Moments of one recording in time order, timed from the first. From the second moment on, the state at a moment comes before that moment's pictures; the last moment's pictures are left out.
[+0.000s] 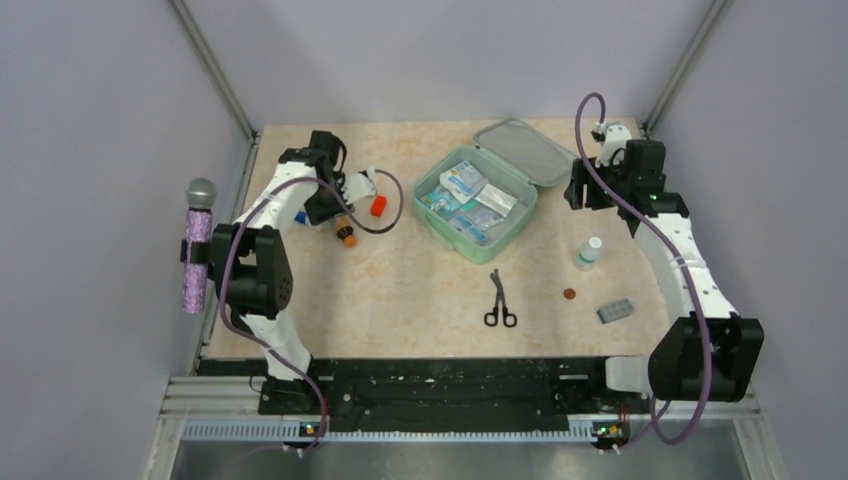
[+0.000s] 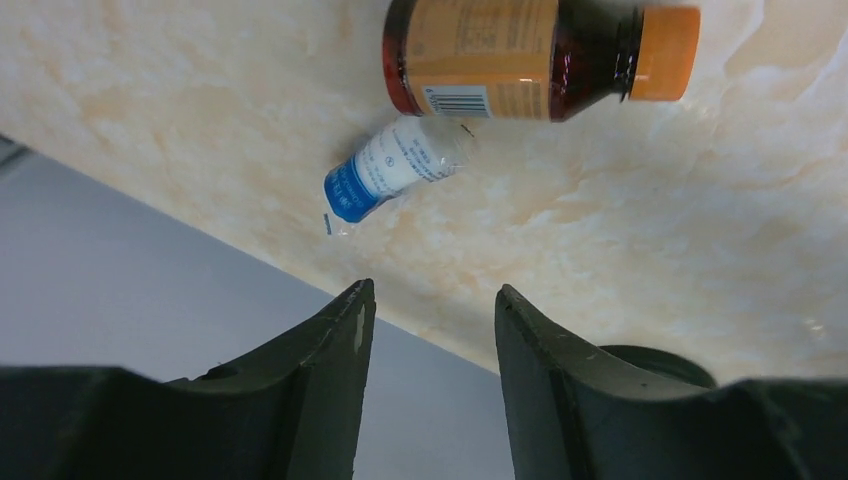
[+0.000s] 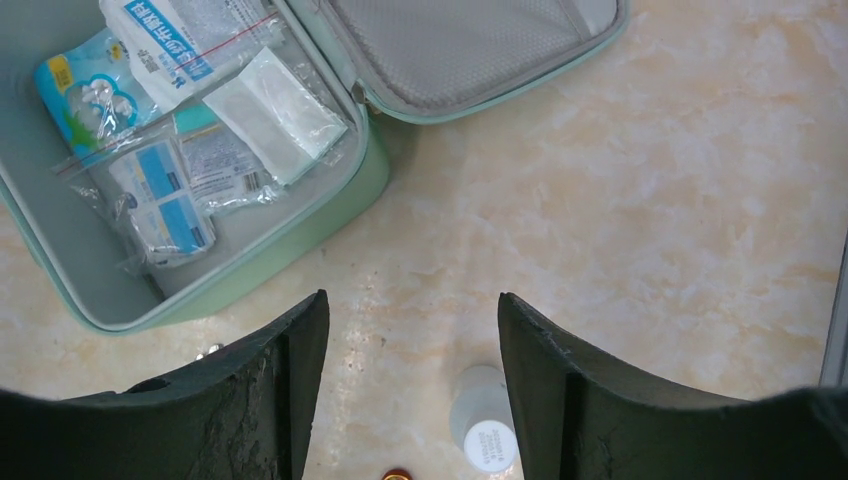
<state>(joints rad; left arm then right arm) -0.15 1.81 1.53 -0.95 -0.16 0.99 -0.03 1.31 1.13 -0.44 -0.26 -0.10</state>
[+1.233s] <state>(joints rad) -0.04 2.03 1.55 -0.90 -0.05 1.53 -0.03 1.31 1.13 -0.44 -0.29 -0.08</state>
